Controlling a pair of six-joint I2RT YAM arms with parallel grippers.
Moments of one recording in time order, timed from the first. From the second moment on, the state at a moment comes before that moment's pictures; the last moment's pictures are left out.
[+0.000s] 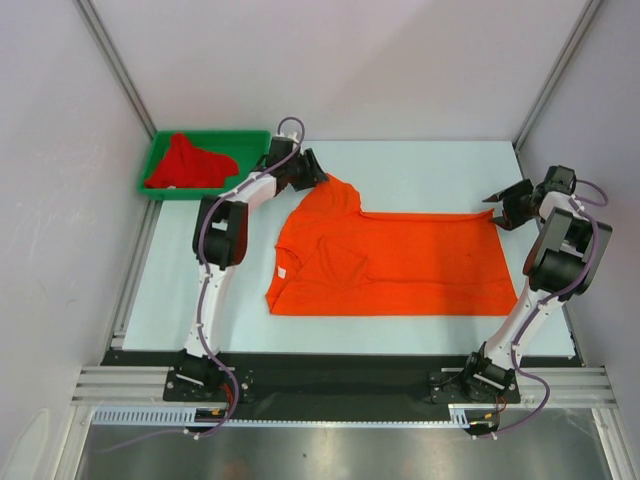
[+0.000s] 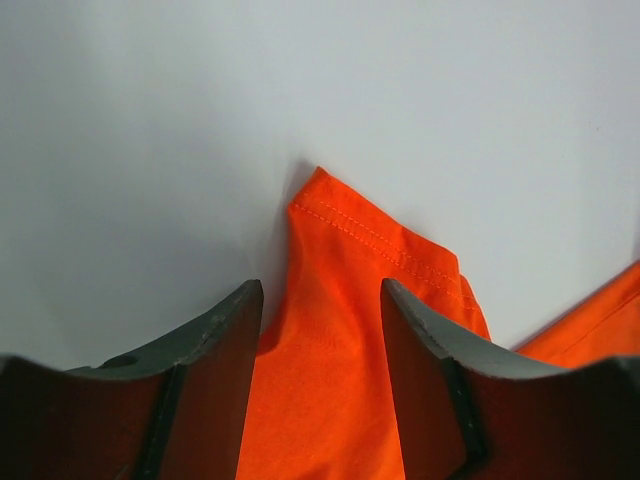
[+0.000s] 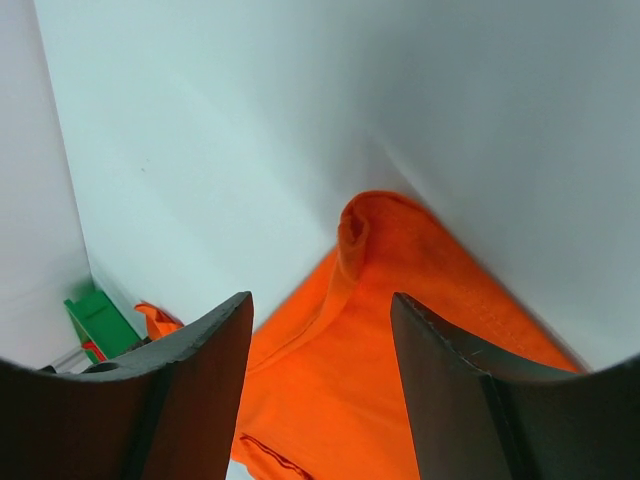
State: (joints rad) left arm -0.29 2.51 2.00 -0.14 0.35 -0.57; right arm -0.45 2.04 1.46 -0.39 -0.45 0.75
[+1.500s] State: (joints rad) left arm -0.30 2.52 2.01 -0.12 0.37 -0.60; right arm -0.44 2.14 1.58 -0.44 -0.35 0.79
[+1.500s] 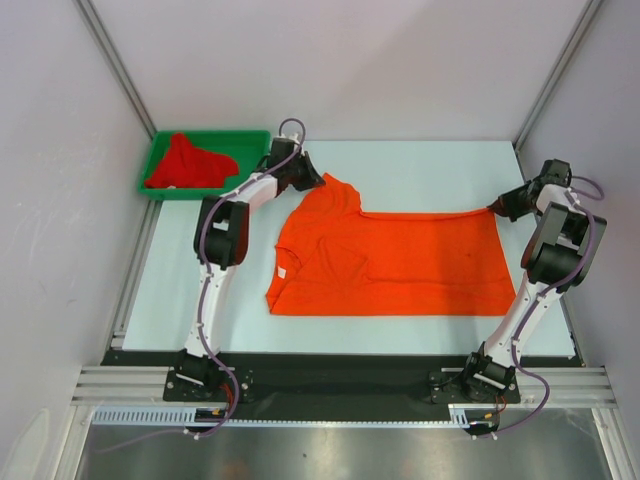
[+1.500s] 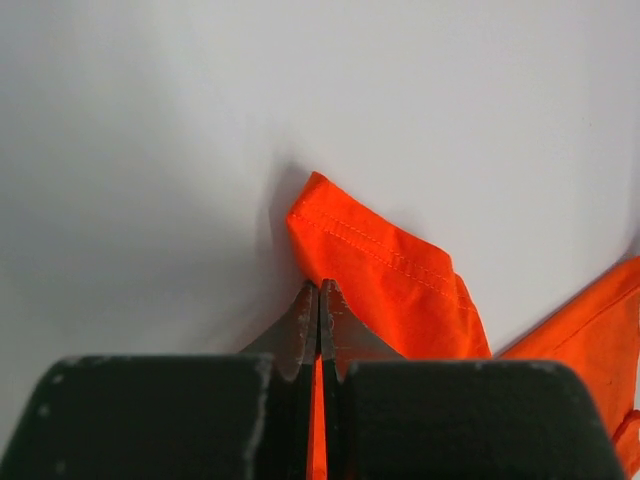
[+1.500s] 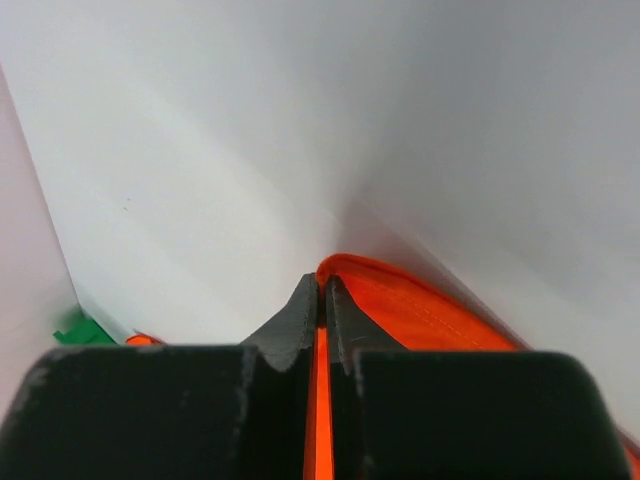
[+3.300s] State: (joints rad) left arm -0.34 1.65 1.17 -0.17 0.33 -0.46; right arm -0.50 1.96 1.44 -0.64 -0.35 0.67
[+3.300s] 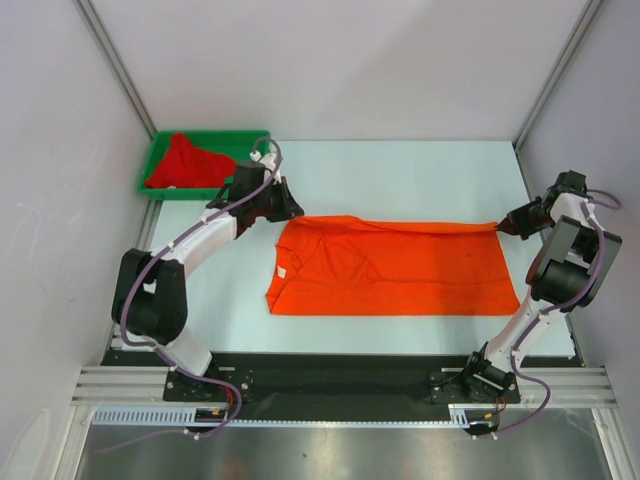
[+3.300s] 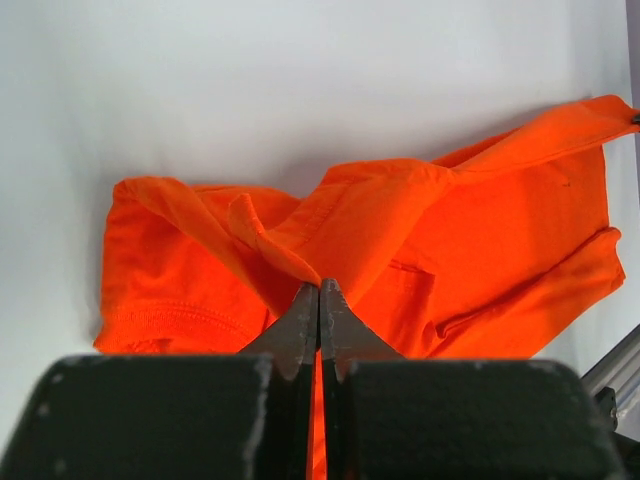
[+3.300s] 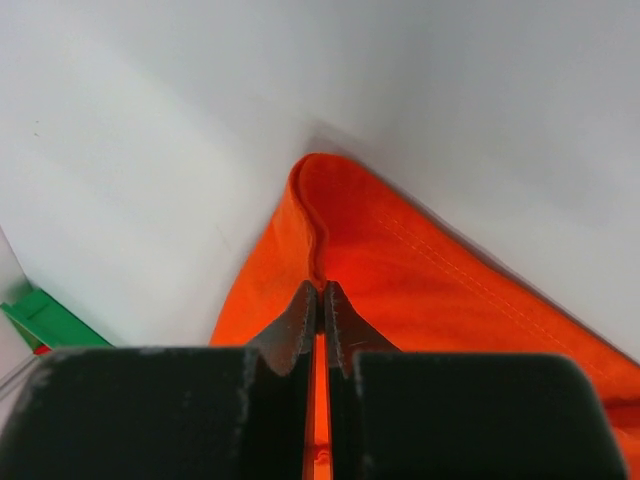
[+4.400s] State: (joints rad) left arm -0.36 1.49 0.92 -0.20 0.32 -0.46; right arm -0.56 1.77 1.19 -0.72 -0.22 0.61
